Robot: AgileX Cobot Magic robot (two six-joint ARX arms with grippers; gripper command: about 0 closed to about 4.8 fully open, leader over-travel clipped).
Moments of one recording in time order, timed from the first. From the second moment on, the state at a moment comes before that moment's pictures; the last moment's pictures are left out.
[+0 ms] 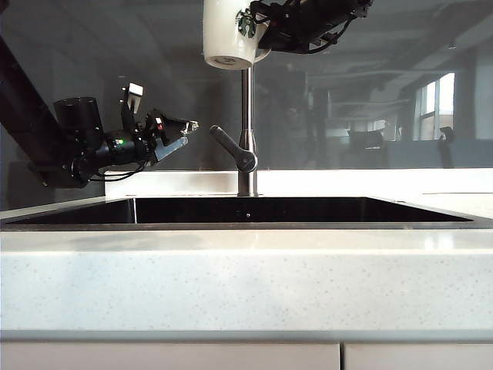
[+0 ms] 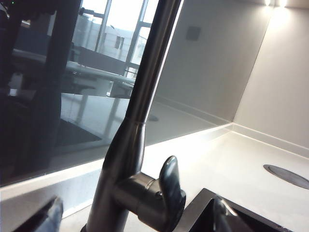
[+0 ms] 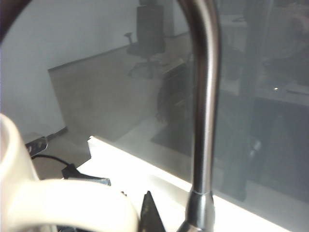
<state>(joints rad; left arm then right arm) -0.07 2.59 1.98 1.11 0.92 -0.62 0.34 1.99 1.84 0.16 -0.24 0.04</state>
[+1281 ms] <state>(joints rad) -0.16 2.62 2.17 0.79 1.11 -0.47 0.34 1.99 1.84 0.17 -0.24 0.04</state>
